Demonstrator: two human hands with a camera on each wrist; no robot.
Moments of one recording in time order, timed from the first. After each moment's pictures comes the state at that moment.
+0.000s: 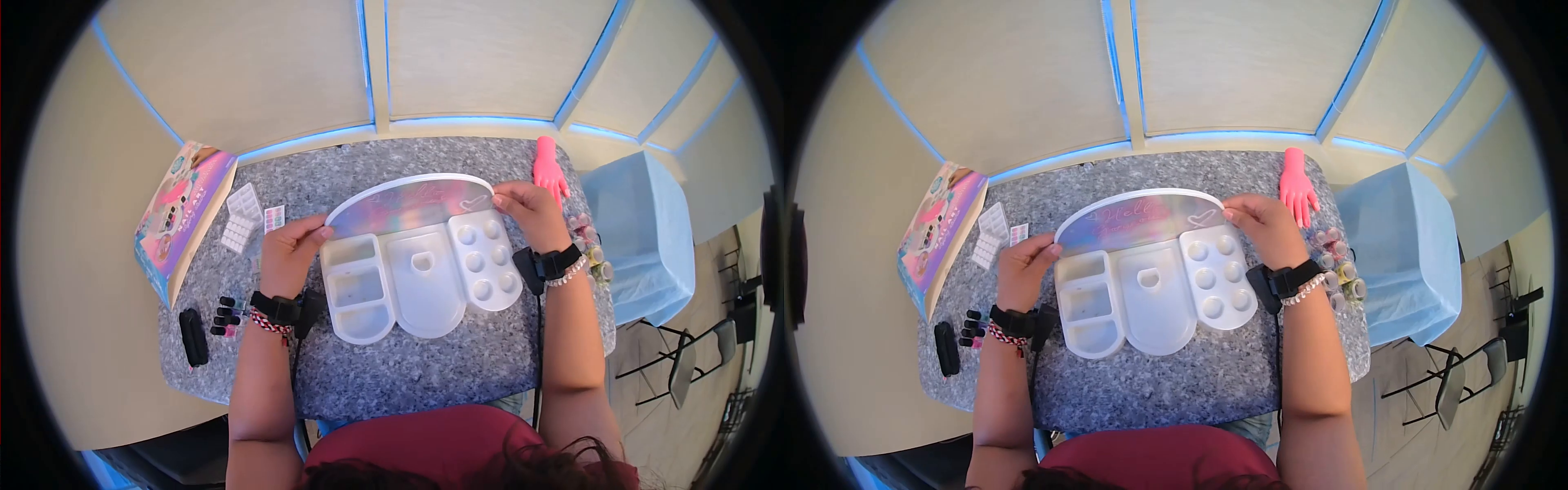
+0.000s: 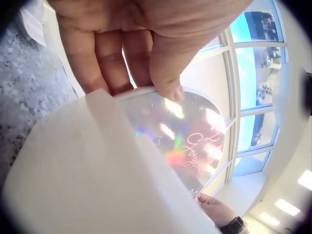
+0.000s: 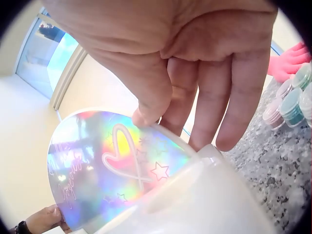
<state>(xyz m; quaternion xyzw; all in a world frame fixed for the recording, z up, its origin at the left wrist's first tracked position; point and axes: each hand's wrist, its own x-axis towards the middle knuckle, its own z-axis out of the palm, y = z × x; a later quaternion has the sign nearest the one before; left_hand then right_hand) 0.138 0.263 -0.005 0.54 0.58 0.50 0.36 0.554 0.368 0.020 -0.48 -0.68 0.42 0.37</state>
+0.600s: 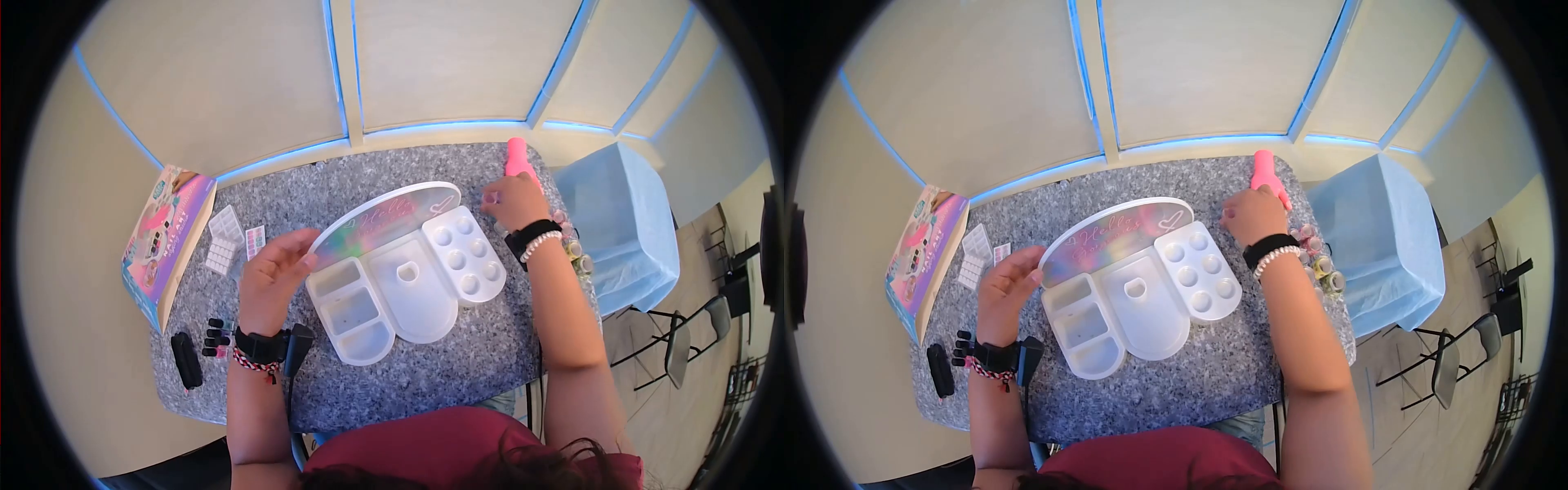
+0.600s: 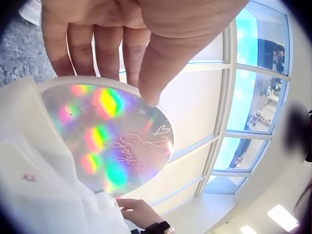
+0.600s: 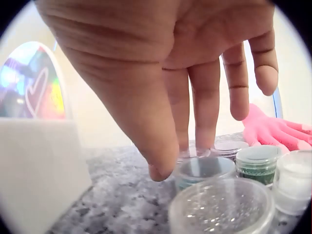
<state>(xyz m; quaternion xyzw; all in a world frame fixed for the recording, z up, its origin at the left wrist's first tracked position) 0.163 0.240 0.039 0.51 0.47 0.54 0.48 0.565 0.389 0.041 -0.65 -0.76 0.03 0.08</state>
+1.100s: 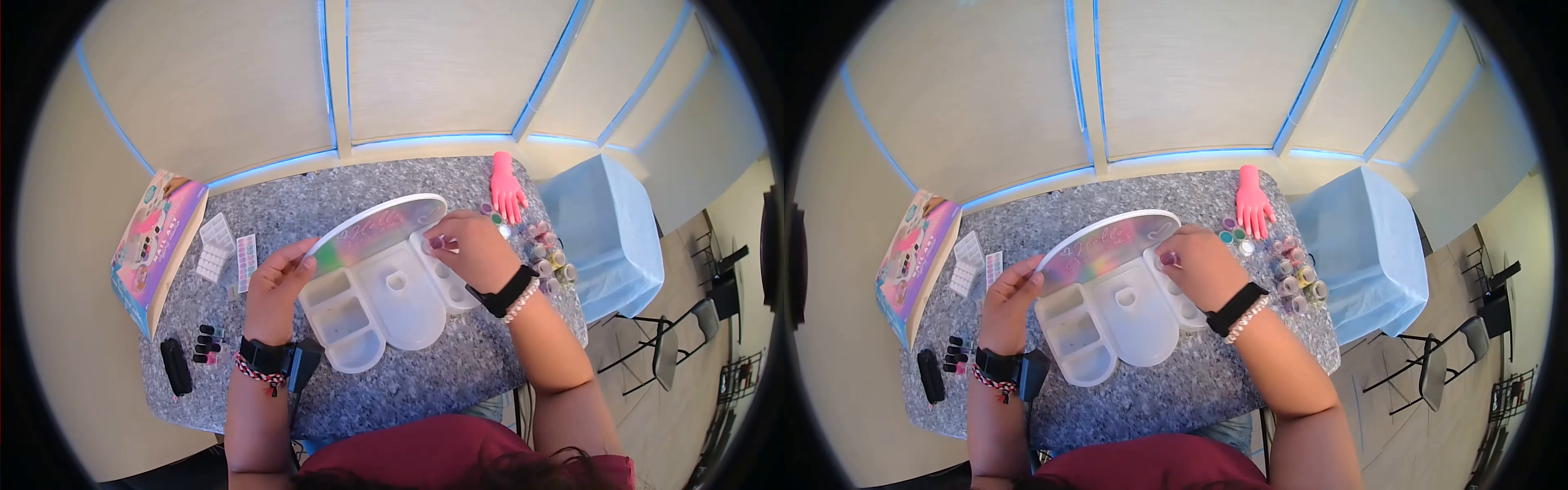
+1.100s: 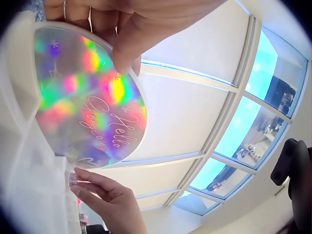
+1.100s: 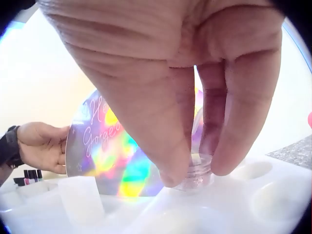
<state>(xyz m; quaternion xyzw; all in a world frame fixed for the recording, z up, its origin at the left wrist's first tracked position) 0.182 0.237 0.033 0.45 0.50 0.55 0.49 0.509 0.319 0.062 -0.46 -0.81 0.22 0.27</state>
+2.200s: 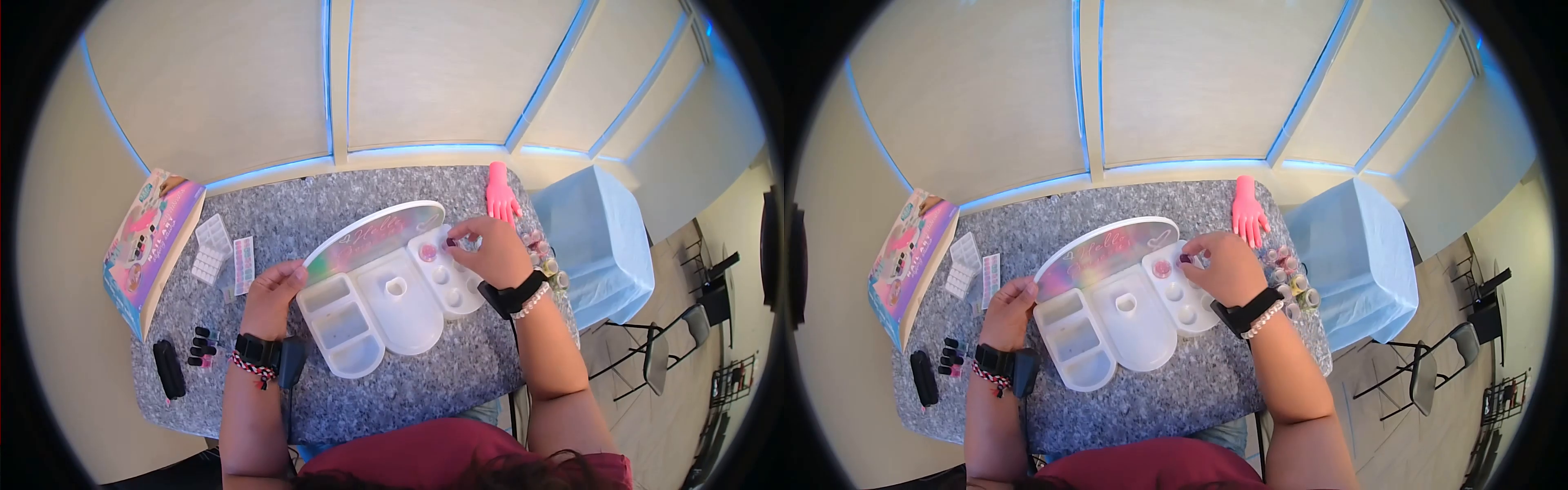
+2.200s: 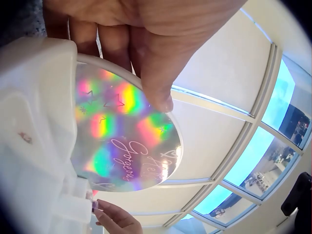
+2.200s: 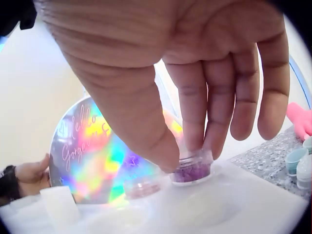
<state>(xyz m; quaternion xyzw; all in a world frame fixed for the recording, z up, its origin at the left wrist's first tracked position) 0.145 0.246 -0.032 0.33 0.46 0.57 0.59 0.540 0.325 0.059 -0.55 -0.77 0.19 0.25</state>
